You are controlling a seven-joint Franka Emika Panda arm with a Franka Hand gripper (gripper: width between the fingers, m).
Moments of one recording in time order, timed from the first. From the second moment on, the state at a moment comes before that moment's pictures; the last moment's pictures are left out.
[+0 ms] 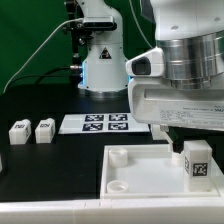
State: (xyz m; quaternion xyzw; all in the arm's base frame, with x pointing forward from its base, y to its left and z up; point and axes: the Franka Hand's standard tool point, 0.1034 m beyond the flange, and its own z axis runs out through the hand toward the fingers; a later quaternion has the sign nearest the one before) arm 0.624 0.124 0.075 -0.95 0.31 0.00 0.08
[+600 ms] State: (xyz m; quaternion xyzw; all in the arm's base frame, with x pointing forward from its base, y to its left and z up) arm 0.630 0.126 0.079 -0.99 0.11 -0.02 0.04
